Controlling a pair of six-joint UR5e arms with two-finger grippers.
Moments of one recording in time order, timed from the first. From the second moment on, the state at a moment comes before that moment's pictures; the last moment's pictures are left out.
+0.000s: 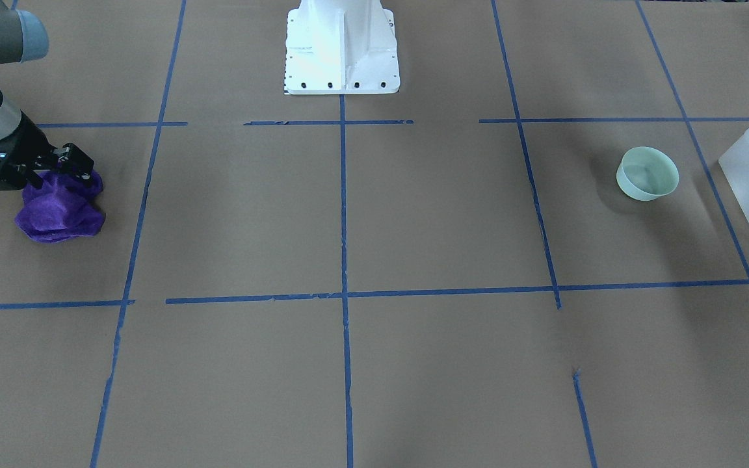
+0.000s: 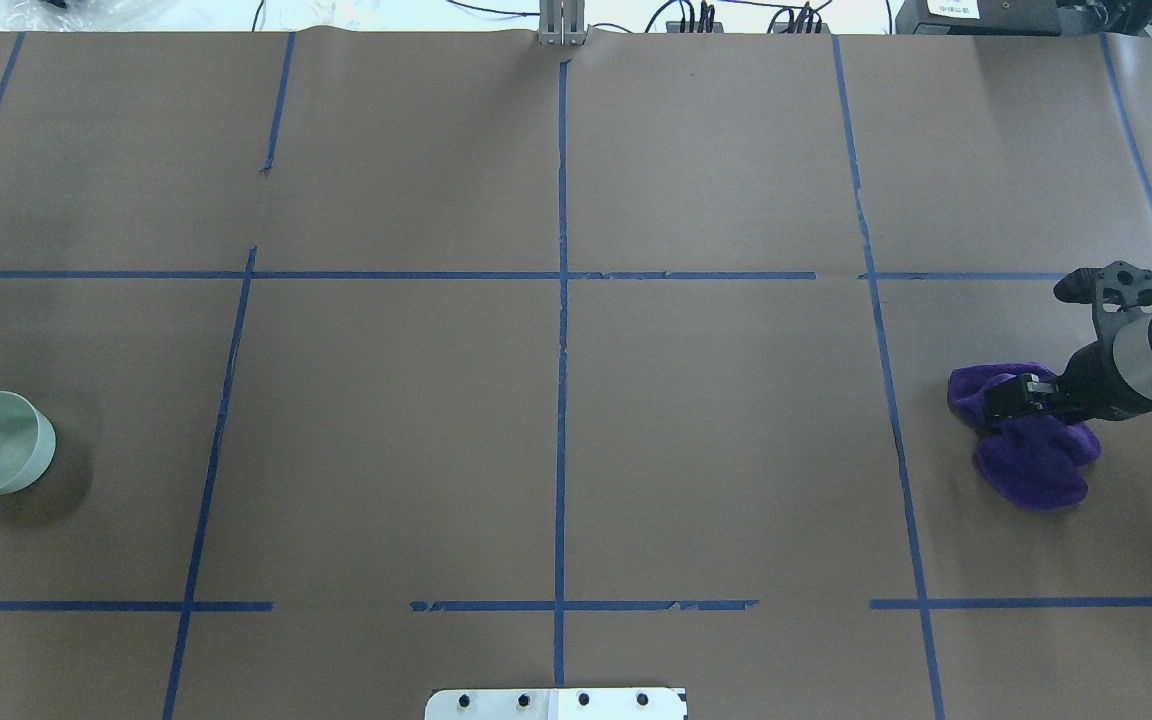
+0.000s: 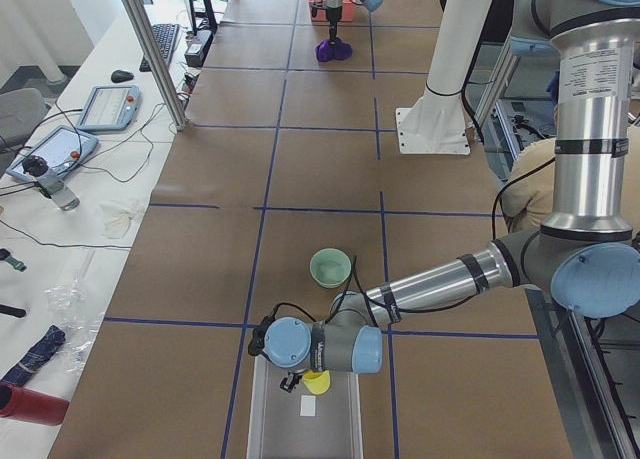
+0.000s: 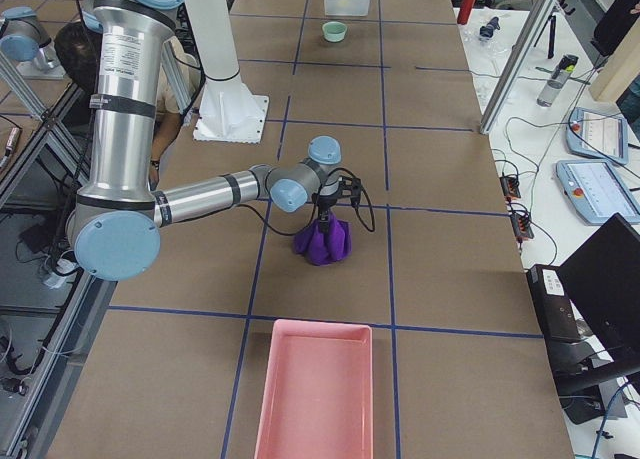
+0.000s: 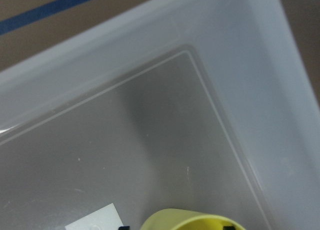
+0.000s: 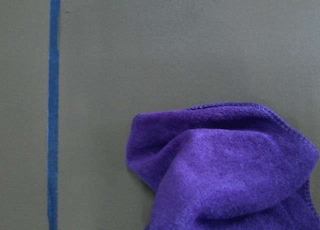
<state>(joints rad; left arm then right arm) -1.54 -1.50 -1.29 -1.97 -2.49 0.36 0.82 -1.72 1.89 -1.13 2.10 0.94</state>
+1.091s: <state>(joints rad) -1.43 -1.41 -1.78 -1.94 -2.36 -0.16 0.97 -1.81 2.00 -1.14 2.17 0.93</state>
